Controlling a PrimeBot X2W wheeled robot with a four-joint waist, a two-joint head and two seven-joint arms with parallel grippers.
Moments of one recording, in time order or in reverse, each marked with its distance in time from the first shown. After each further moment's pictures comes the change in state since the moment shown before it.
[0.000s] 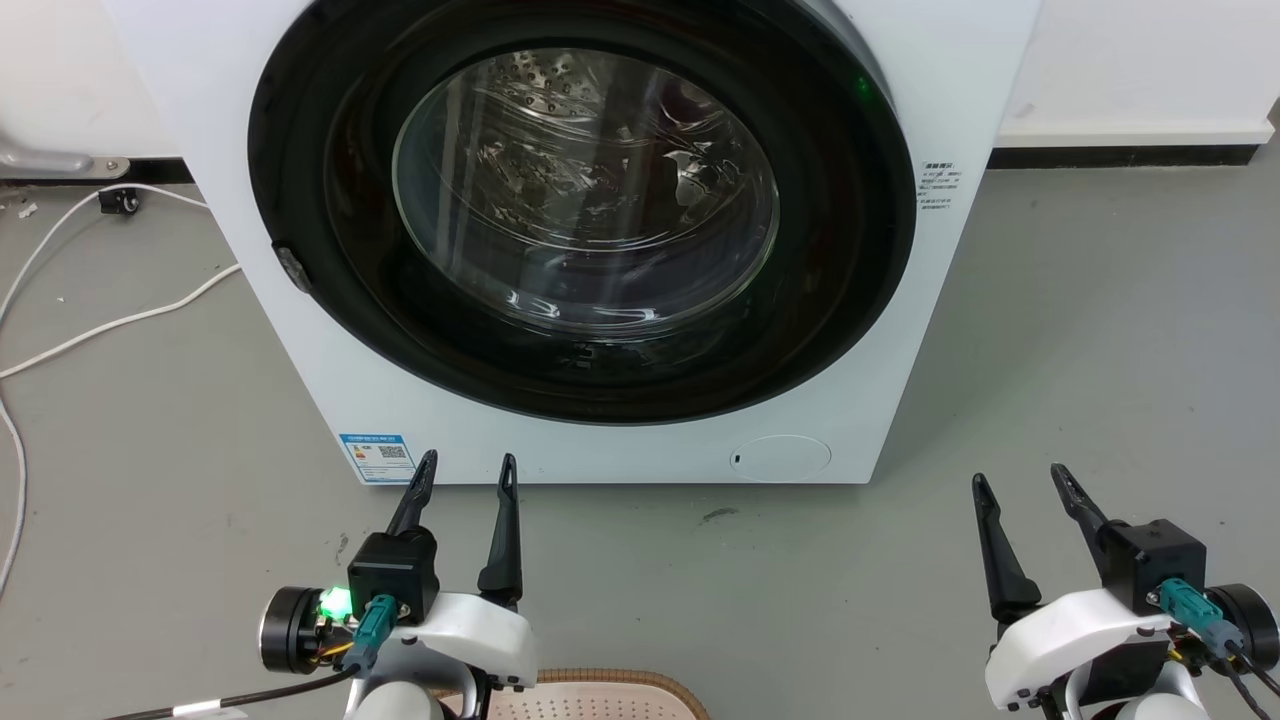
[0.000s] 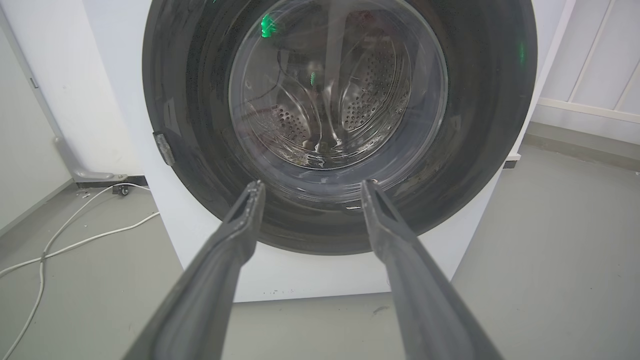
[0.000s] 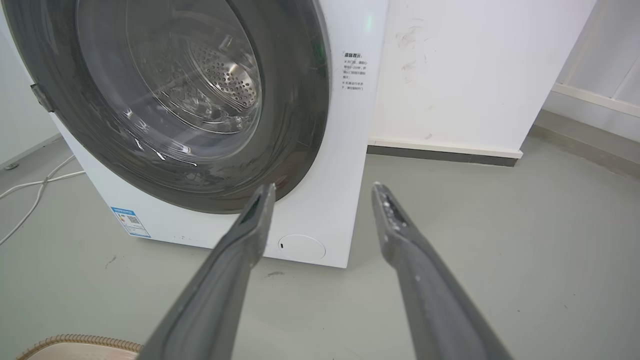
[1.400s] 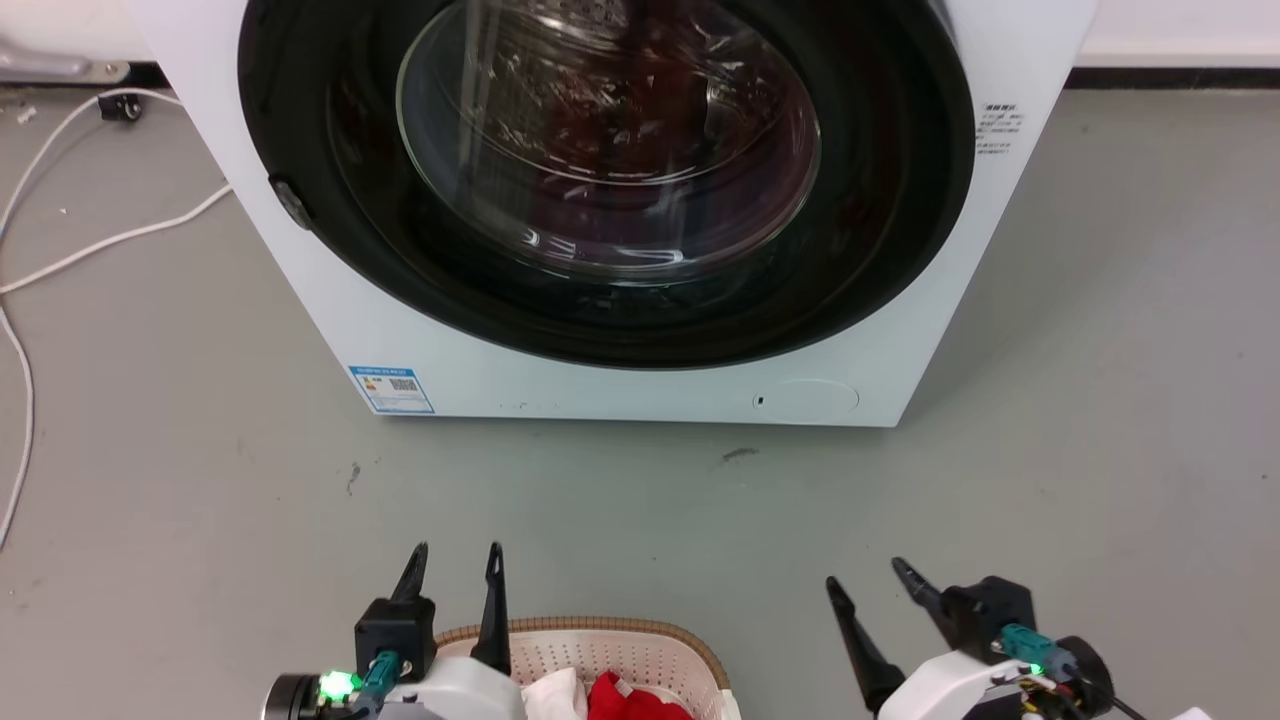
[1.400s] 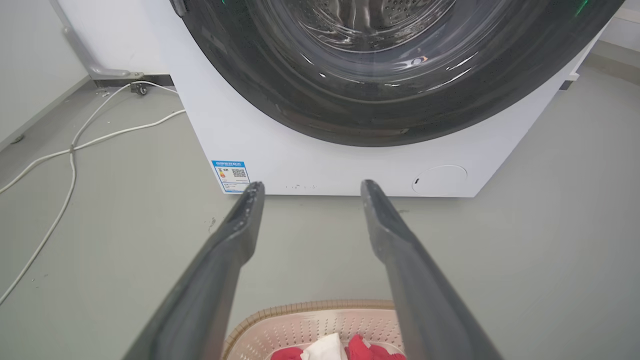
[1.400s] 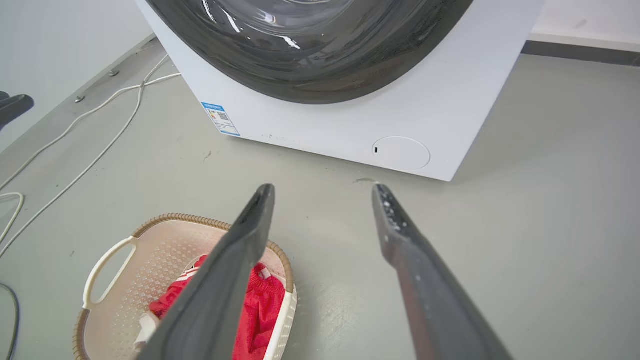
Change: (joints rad) left arm 0.058 0.000 0.001 0.119 -0.019 0.037 0.000; right arm -0.004 0.001 0.234 0.189 0.108 0.000 0.004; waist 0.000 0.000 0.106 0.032
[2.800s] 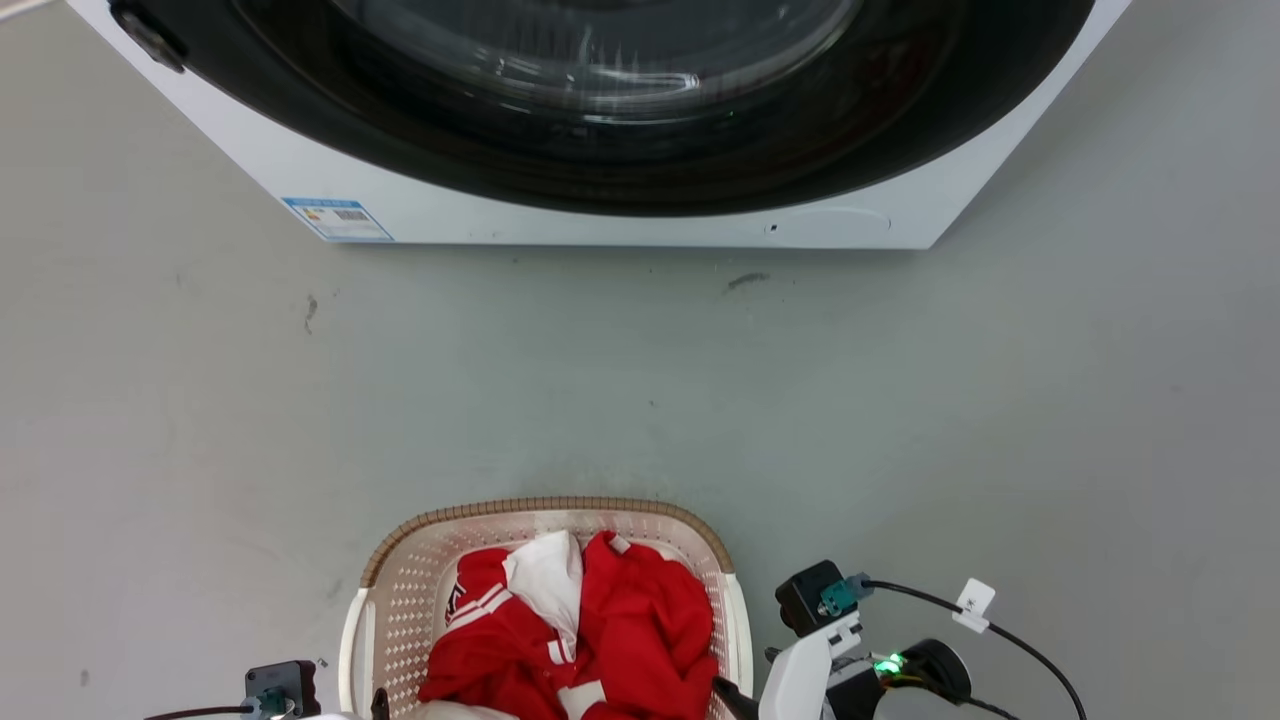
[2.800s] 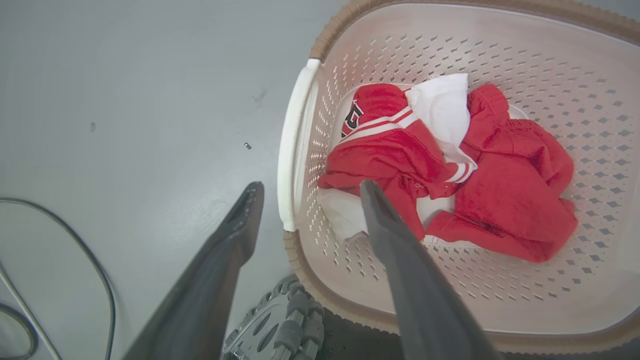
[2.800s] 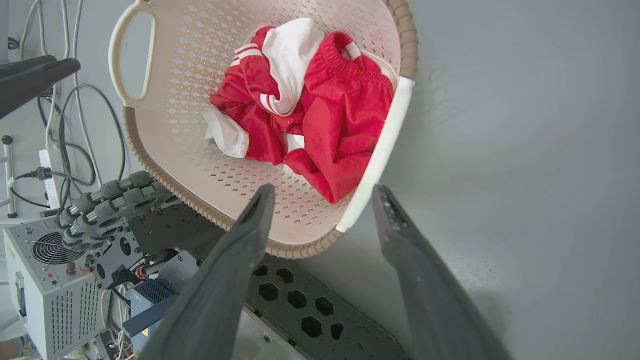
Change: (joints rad) left arm -0.130 0.110 0.112 0.576 -0.180 -0.094 0.106; right arm -0.389 0.001 0.626 0.599 0.524 0.000 0.177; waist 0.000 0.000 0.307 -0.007
